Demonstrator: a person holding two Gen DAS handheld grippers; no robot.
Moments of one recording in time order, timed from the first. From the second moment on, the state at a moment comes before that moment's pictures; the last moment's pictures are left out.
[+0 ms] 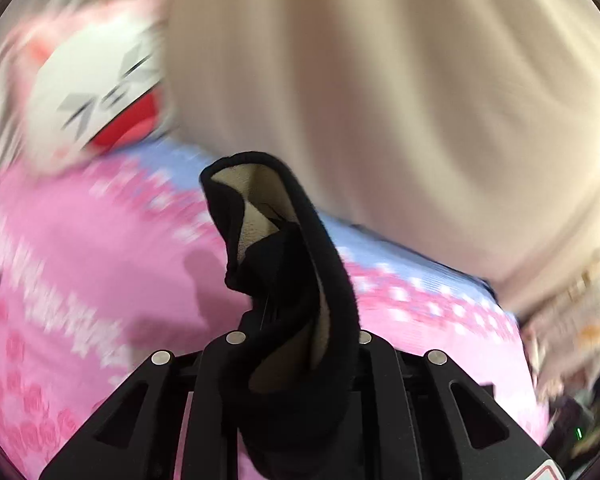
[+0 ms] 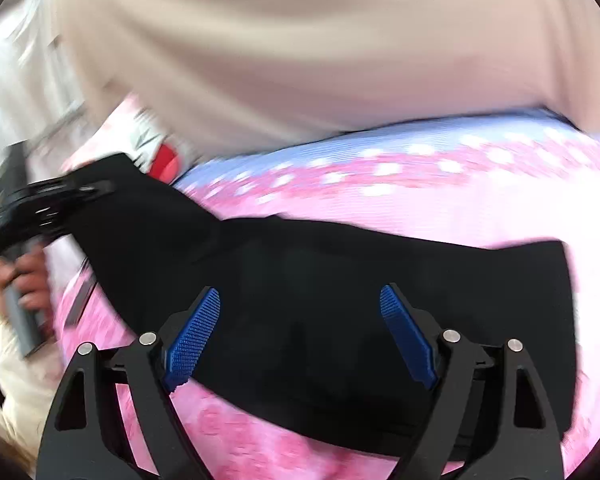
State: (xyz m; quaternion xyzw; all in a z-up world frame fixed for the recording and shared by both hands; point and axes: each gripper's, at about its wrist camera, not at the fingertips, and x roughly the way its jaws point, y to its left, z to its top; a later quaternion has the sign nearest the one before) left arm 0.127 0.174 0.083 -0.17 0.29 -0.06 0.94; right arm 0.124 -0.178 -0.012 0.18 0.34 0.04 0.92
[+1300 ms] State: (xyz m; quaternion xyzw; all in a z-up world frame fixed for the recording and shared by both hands) left arm 0.035 -0.250 -0.058 0.30 0.30 -0.11 0.90; right arm -0.019 -0.376 -0.059 0.33 0.28 -0.08 0.90
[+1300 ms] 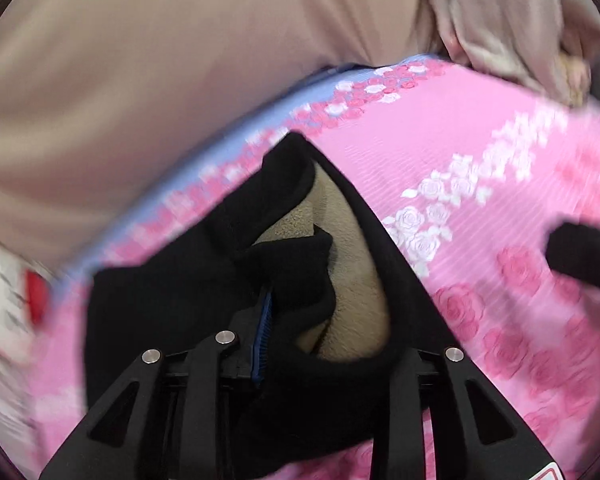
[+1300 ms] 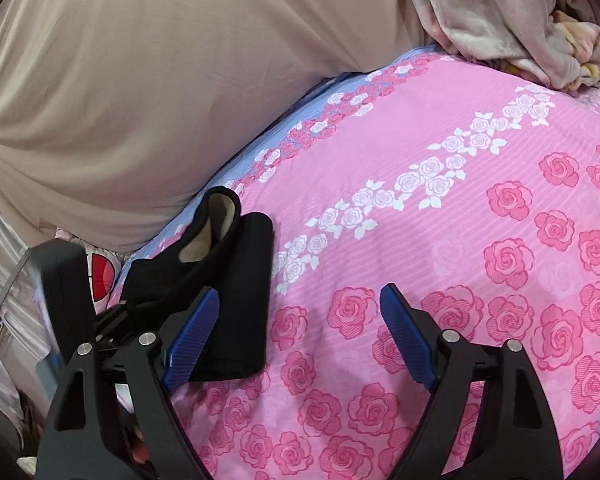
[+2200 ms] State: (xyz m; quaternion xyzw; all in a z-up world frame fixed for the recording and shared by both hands) left arm 0.016 -0.213 -0.020 0.19 0.19 -0.10 0.96; right arm 0.154 -0.322 0.012 0.17 0.34 0.10 0.92
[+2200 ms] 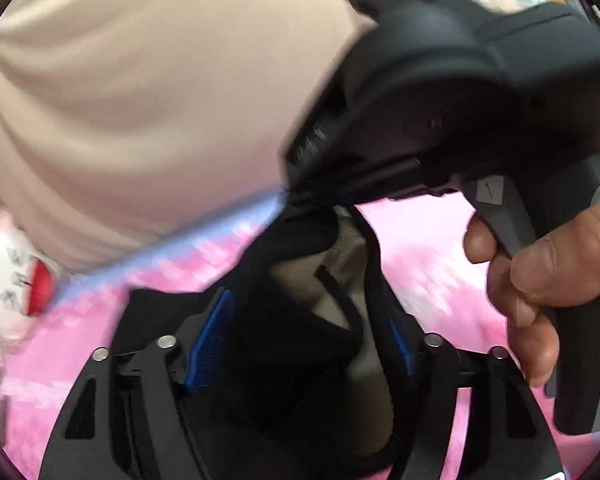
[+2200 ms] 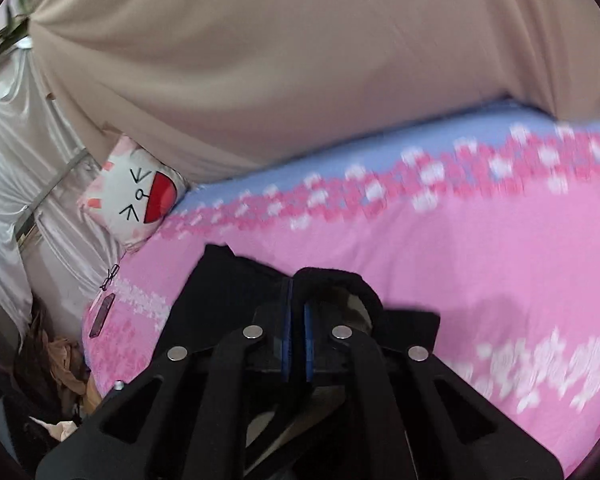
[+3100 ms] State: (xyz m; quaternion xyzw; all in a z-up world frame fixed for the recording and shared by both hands) left arm 0.253 0.030 -0.066 -0.02 0.48 0.03 0.88; right arm 0.124 -0.327 -0.069 0.29 0.41 0.05 0.86
